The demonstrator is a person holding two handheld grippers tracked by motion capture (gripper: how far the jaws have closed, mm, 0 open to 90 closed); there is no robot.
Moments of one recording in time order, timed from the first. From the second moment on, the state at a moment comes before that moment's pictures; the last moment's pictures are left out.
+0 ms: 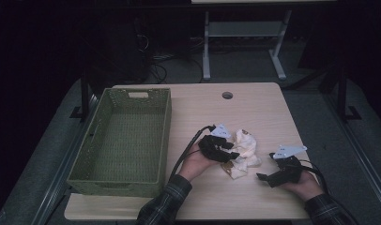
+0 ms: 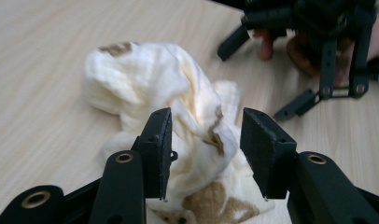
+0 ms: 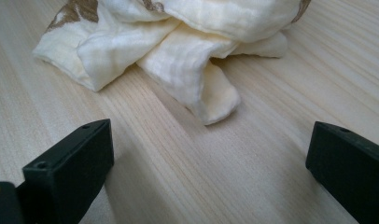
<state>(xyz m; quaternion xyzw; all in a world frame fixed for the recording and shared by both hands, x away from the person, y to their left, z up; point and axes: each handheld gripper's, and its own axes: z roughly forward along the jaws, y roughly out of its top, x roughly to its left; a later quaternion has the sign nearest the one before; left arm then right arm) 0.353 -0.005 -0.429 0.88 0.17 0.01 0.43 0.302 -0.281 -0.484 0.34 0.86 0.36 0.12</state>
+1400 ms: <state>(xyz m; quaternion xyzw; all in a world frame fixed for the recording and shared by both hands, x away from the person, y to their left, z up) 0.365 0.047 -0.384 0.85 0.26 0.09 0.45 0.350 -0.283 -0.442 0.32 0.84 0.43 0.08</state>
